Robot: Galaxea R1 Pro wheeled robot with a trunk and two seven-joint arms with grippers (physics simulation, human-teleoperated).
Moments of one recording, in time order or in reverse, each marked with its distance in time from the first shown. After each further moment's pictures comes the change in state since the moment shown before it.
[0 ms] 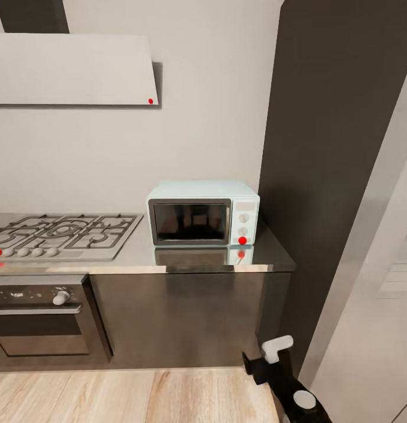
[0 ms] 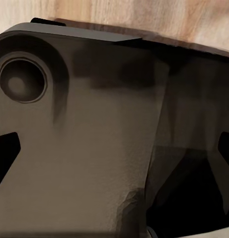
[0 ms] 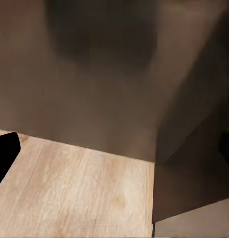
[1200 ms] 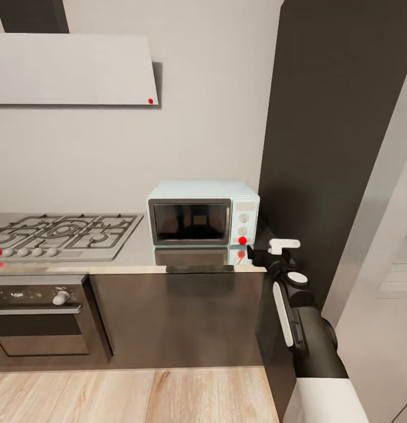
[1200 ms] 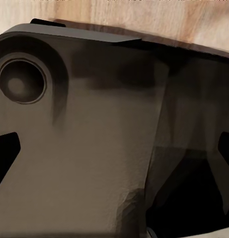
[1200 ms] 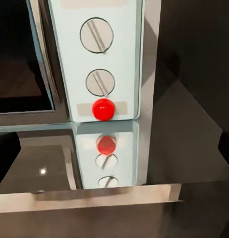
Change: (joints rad) left arm 0.000 0.000 0.000 0.000 -0.001 -0.002 -0.001; right arm -0.552 0.153 -0.217 0.034 -0.002 0.101 -0.028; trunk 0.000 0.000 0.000
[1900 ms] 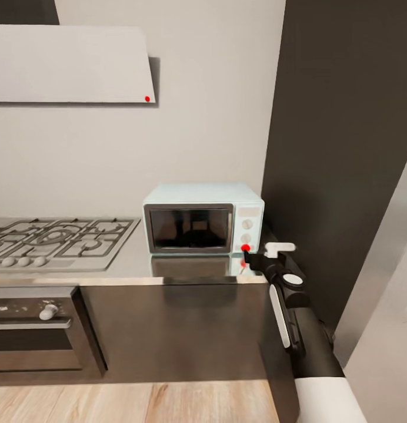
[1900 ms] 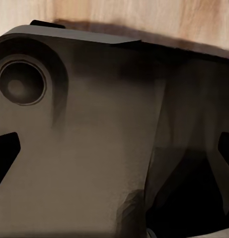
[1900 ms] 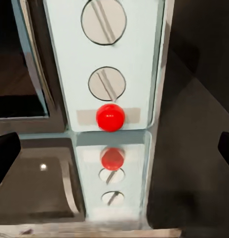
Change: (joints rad) left arm 0.000 0.000 -0.001 -0.001 -0.001 -0.002 0.000; right arm 0.000 0.002 0.010 0.046 0.003 -0.005 0.005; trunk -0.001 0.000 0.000
